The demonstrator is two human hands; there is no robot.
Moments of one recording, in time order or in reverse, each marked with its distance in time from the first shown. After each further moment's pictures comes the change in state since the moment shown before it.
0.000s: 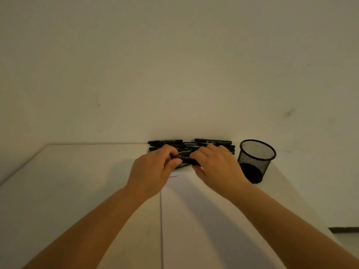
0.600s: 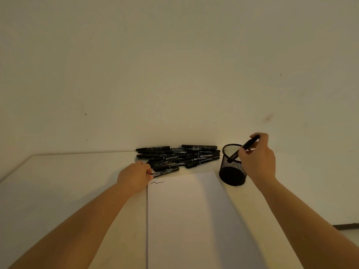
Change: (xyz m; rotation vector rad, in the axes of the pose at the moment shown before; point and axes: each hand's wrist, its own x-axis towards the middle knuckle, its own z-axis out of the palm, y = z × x) left_hand 0.019 -0.068 0.060 0.265 -0.453 -0.345; right_hand -0.046 0.112 0.000 0.434 0.331 0.968
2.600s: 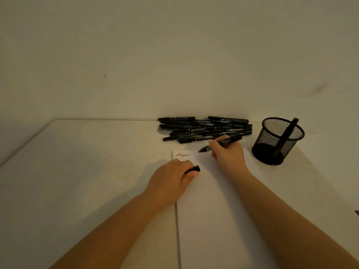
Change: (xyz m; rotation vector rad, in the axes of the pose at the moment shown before) left_hand -0.087 0.031 0.011 -0.287 0.034 0.263; right_hand -0.081 -0.041 0.114 0.397 -0.460 0.224
